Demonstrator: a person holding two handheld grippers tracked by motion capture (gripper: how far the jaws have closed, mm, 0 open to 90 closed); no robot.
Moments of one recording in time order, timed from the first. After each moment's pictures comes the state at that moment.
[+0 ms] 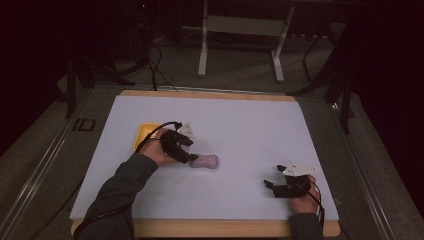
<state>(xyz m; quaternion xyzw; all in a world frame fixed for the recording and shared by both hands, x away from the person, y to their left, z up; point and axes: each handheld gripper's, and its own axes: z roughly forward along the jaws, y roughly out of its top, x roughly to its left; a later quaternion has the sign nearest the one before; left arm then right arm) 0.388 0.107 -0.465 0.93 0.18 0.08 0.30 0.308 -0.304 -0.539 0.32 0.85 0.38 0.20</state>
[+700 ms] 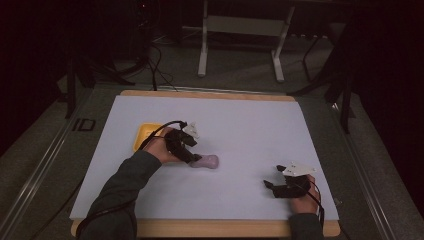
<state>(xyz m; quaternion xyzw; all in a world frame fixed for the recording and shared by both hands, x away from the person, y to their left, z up) 0.393 0.094 -0.464 0.94 0.16 0.06 0.29 0.308 -0.303 -0.539 0.31 0.85 0.38 0.20</state>
